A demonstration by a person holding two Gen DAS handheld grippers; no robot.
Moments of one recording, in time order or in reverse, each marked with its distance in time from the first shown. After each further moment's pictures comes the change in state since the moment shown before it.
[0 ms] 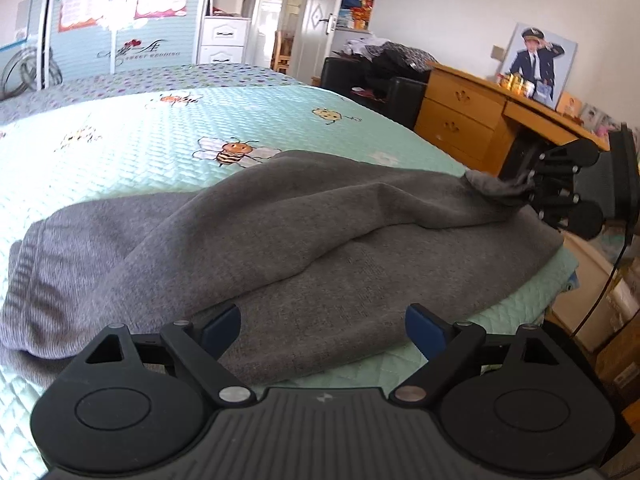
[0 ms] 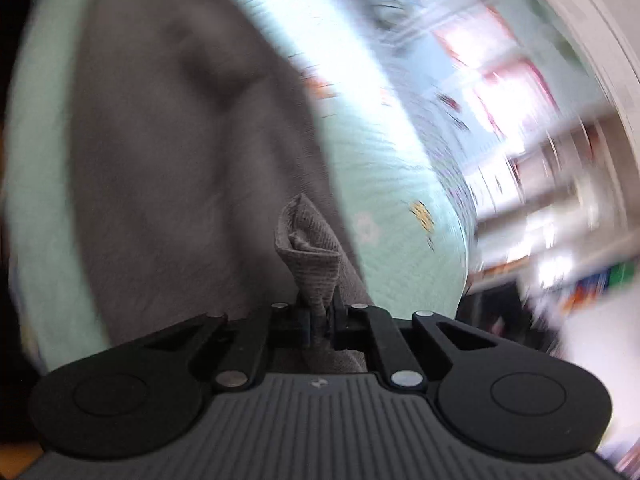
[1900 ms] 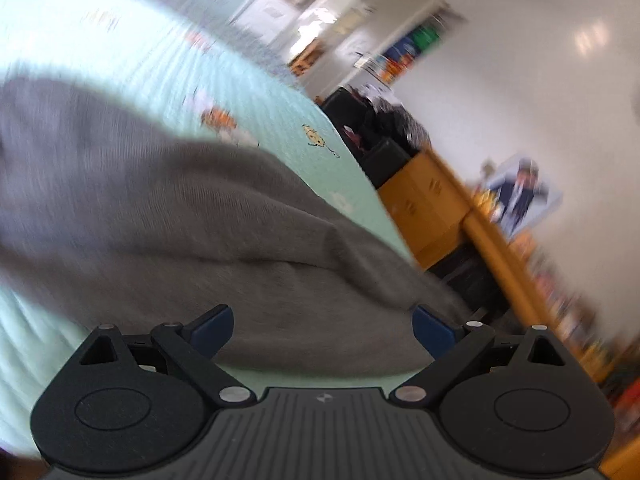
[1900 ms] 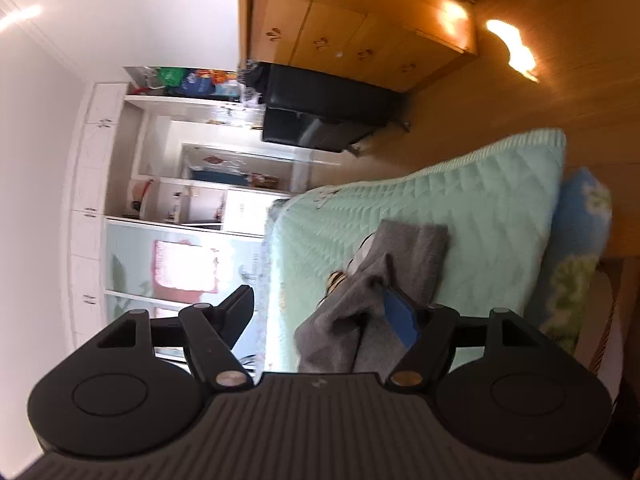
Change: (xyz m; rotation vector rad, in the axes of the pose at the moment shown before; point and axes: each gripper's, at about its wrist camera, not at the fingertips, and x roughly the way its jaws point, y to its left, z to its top) left arm 0.012 0.023 -0.010 -0.546 -0.090 -0.287; right arm -0.041 -0.037 -0.309 2.369 -0.527 0.075
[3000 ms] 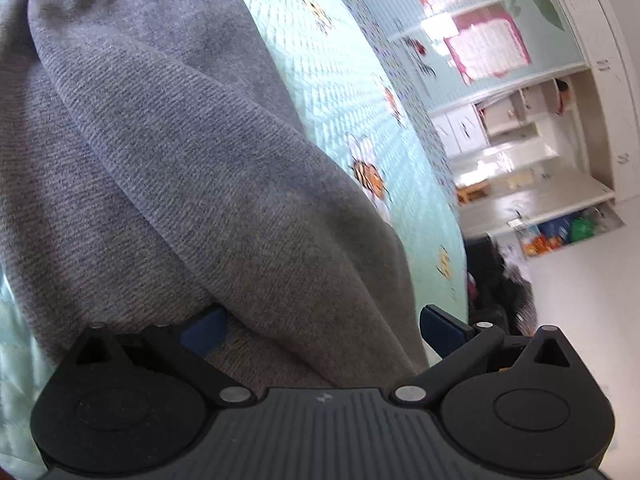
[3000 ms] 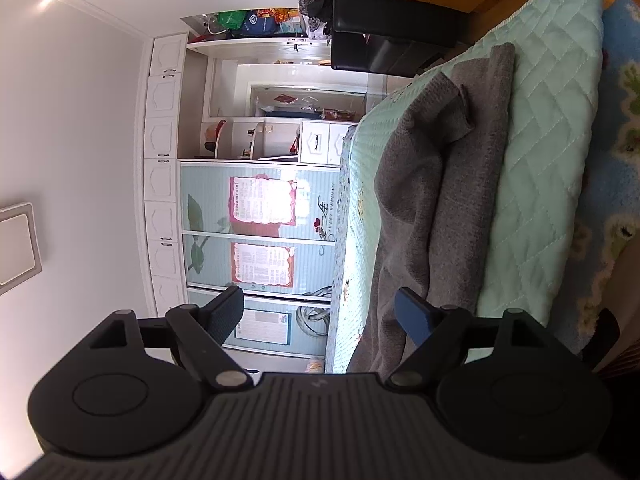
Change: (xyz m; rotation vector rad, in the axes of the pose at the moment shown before) left arm 0.078 -0.004 -0.001 -0.558 -0.349 0.373; right arm -0.024 0.013 -0.066 0.017 0.206 0.232
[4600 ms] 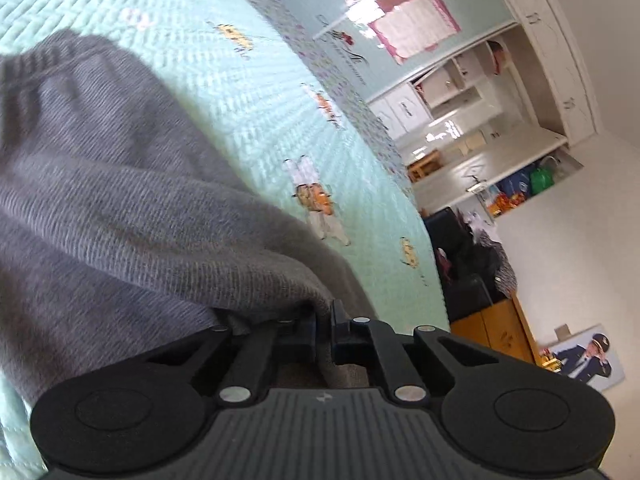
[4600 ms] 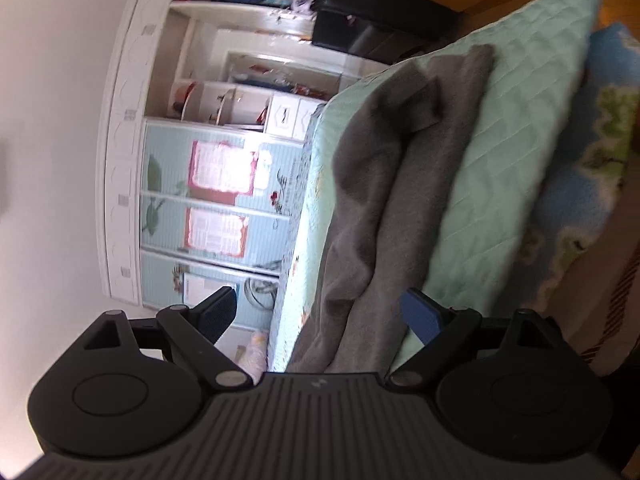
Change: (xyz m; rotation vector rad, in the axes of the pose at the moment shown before) left arm -0.030 -0.004 0.038 0.230 0.027 -0.149; right arm 0.000 -0.004 -0.003 -0.095 0.068 -0.145
